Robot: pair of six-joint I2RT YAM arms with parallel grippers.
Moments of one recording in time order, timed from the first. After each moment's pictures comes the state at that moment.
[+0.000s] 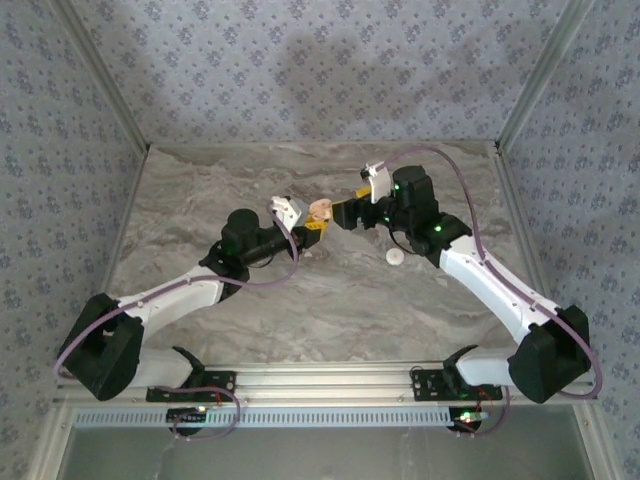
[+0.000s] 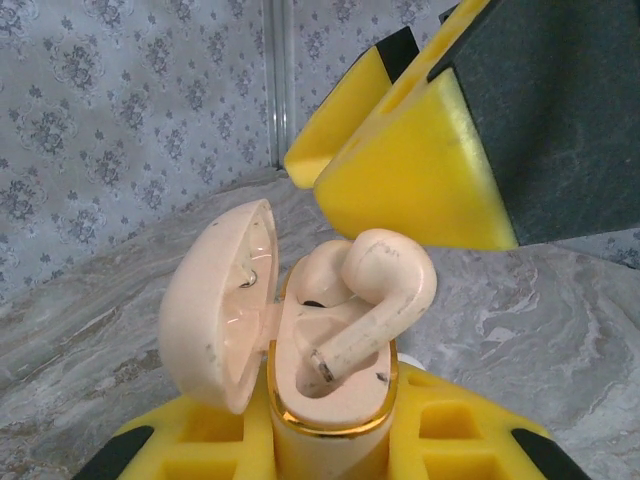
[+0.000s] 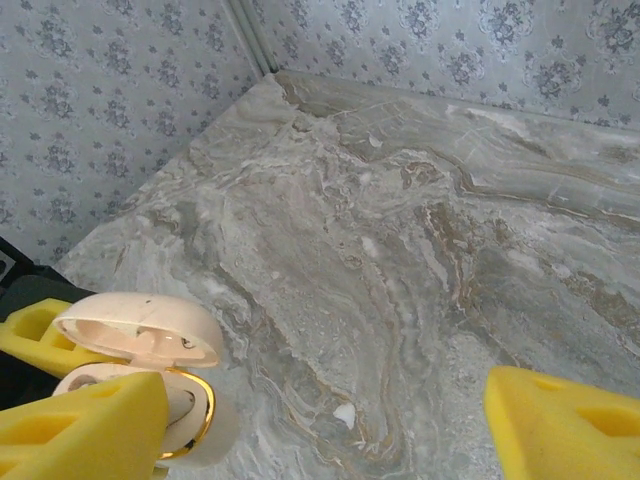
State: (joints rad) left arm -0.66 1.31 0.70 0.53 0.40 0.00; right arm 0.51 1.29 1.09 -0.21 -0.31 0.18
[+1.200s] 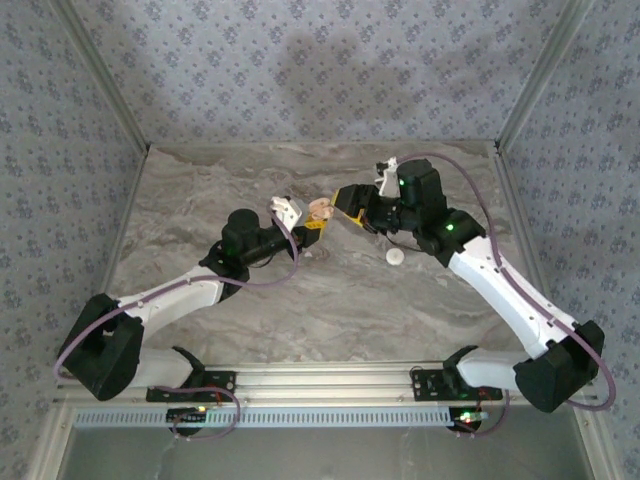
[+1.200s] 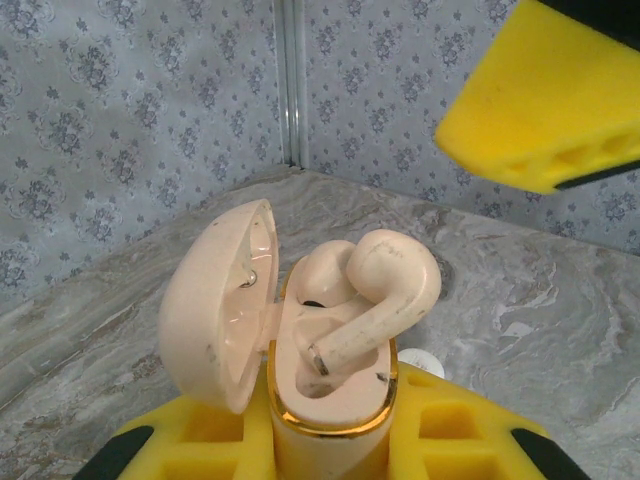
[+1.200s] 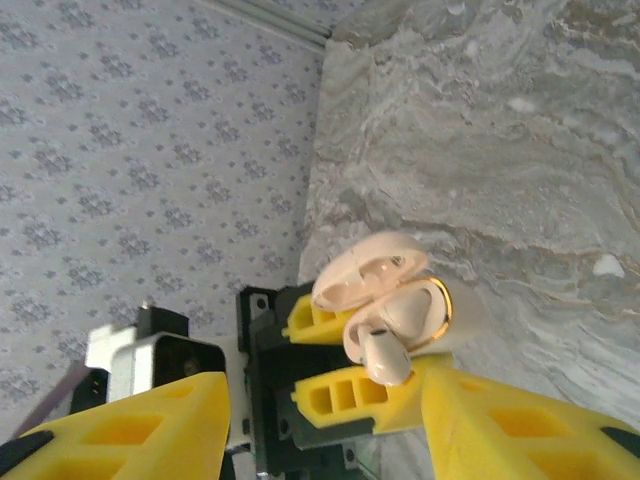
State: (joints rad) left arm -0.66 1.31 0.70 0.52 0.37 0.03; right arm 0.55 1.24 1.20 -0.41 -0.45 0.97
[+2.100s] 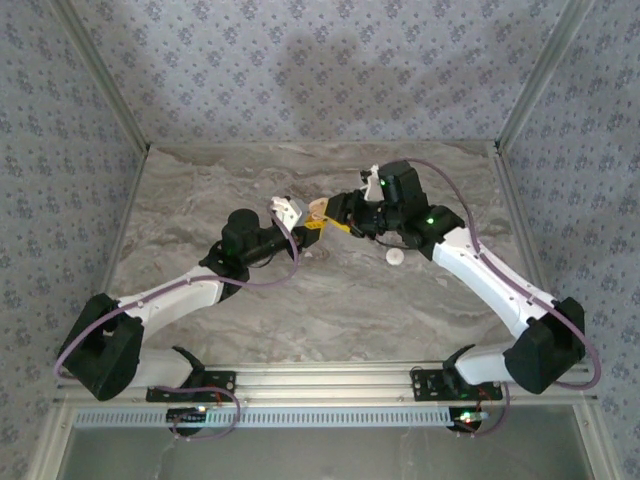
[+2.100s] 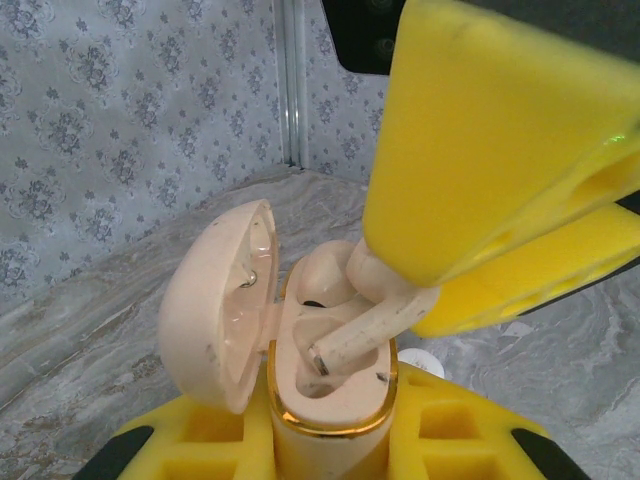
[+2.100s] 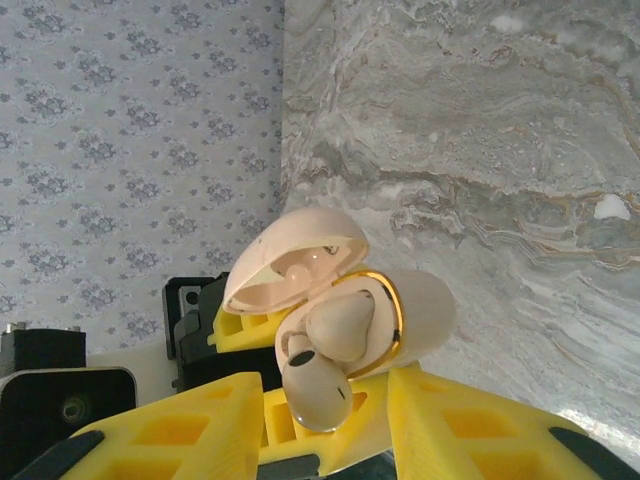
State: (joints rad) left arm -0.66 1.31 0.70 0.52 0.37 0.03; right arm 0.58 1.34 1.20 -0.39 -0.50 1.00
